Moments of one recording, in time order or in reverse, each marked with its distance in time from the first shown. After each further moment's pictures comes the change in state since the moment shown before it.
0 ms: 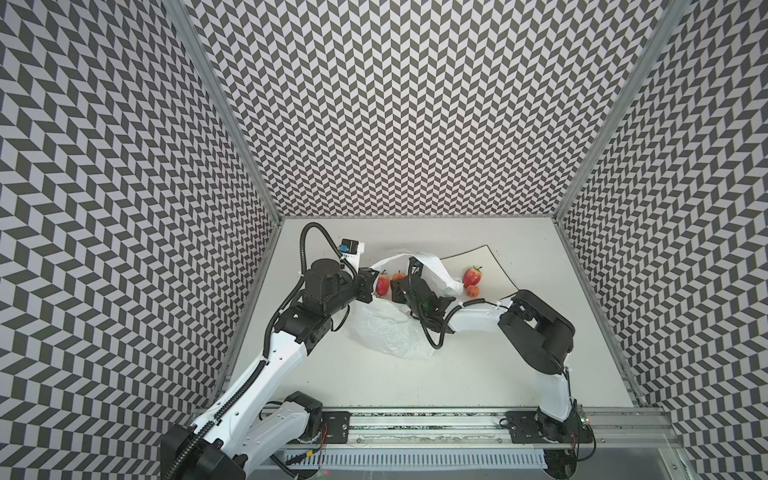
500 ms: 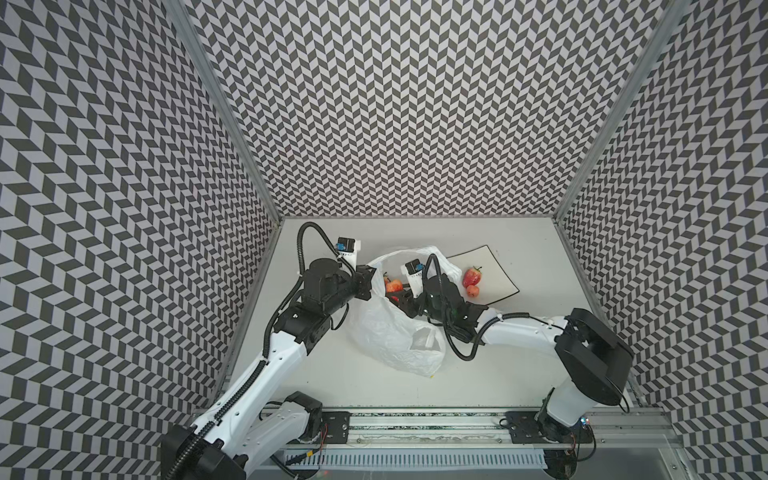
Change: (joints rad) left arm 0.014 0.000 0.000 0.020 -0.041 -0.010; right arm 0.000 -0.326 -0.198 0.040 -0.386 -0.336
